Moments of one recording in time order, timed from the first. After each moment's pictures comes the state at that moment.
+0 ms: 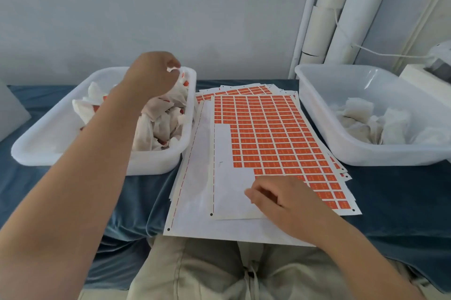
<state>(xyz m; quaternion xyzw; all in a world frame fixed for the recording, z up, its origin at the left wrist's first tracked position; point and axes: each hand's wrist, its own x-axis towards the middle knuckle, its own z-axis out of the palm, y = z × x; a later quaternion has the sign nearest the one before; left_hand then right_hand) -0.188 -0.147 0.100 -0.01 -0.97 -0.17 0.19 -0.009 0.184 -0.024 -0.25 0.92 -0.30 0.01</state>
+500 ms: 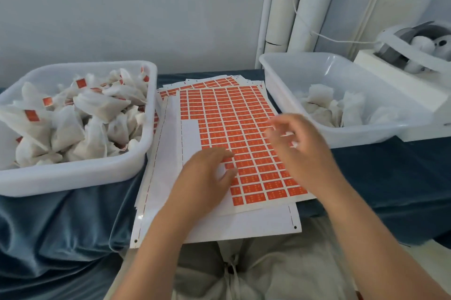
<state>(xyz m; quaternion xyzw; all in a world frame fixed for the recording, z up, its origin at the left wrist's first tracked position) -0.037 0.015 -0.034 -0.11 -0.94 -0.33 0.01 -0.037 0.230 0.010 -0.06 0.89 -0.42 -0.15</state>
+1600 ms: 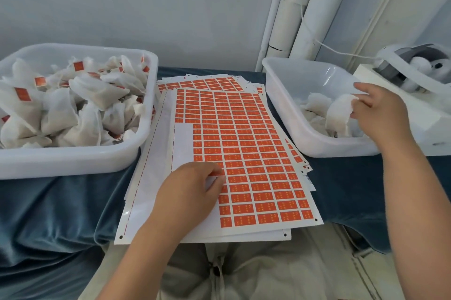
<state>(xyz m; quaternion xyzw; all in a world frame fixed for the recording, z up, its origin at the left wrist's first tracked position) -0.022 0.005 -0.053 -0.06 -0.94 -0.33 0.01 -0.116 0.382 0.053 0.11 0.90 -0.35 -0.24</state>
